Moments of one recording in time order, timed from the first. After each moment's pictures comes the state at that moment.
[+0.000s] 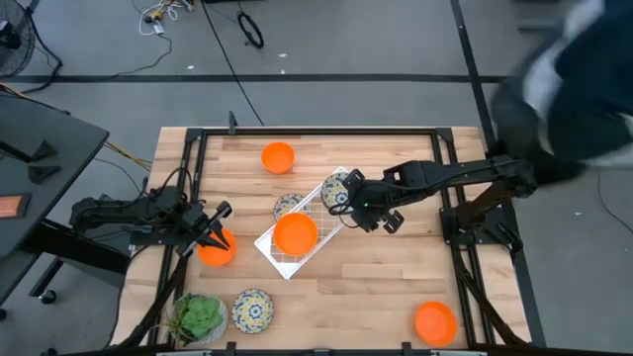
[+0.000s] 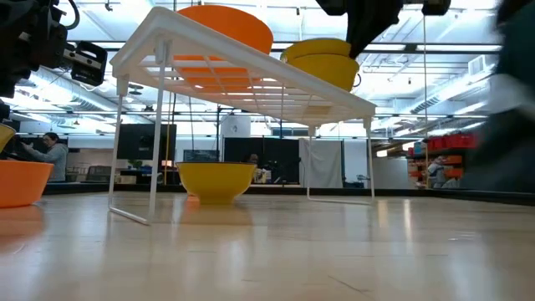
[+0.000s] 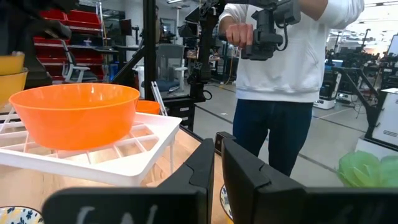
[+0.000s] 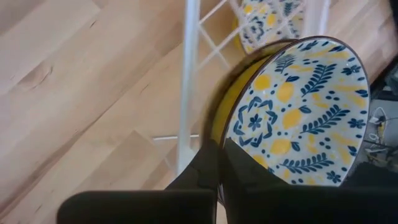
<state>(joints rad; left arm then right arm) -0.01 0.01 0.01 0.11 0.60 -0.12 0.12 1.57 1.54 -1.17 0.20 -0.79</state>
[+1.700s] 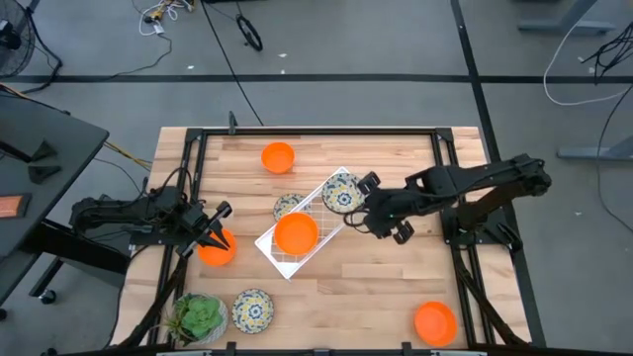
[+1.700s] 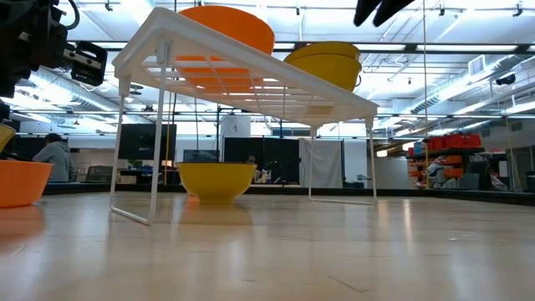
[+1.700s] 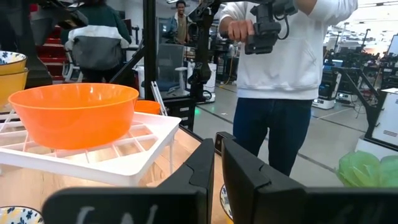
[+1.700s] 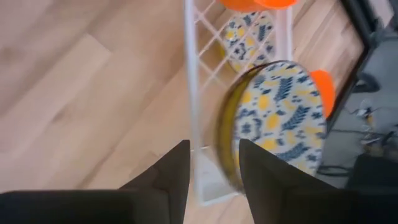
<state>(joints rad) -0.01 0.01 0.01 0.11 0.60 -0.12 0.25 1.46 1.53 -1.17 0.25 -0.57</state>
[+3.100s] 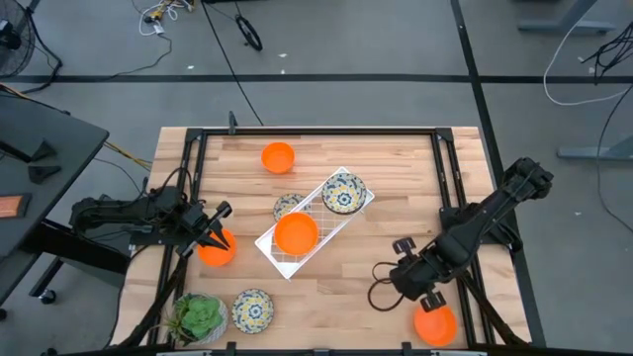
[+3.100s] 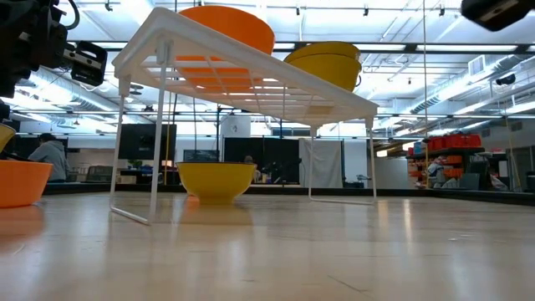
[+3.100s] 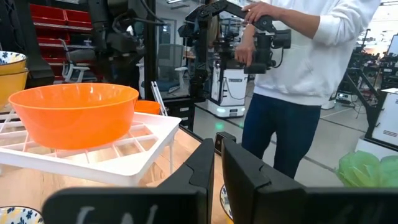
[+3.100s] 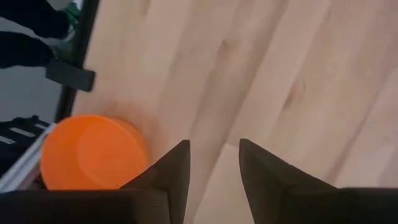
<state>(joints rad) -0.01 0.01 0.01 0.11 0.60 -0.12 0.69 1.47 1.21 -1.08 -0.04 0.34</state>
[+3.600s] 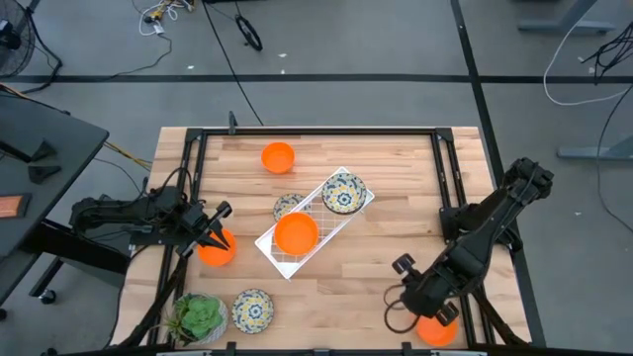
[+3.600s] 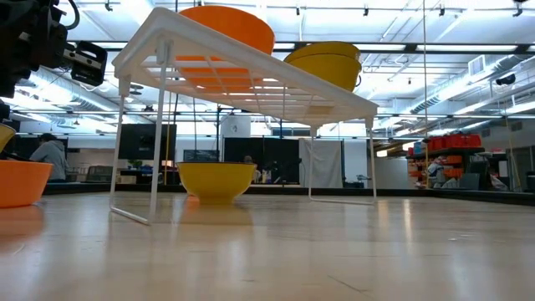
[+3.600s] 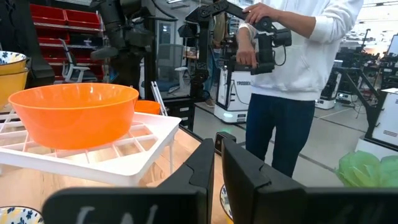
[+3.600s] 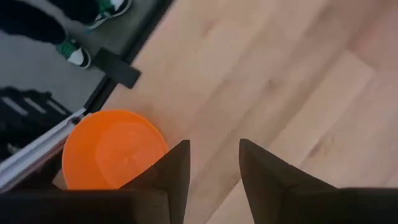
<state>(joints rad) -0.01 0.01 0.01 0.11 0.60 -0.12 0.81 1.47 1.21 -0.97 -0.03 0.17</state>
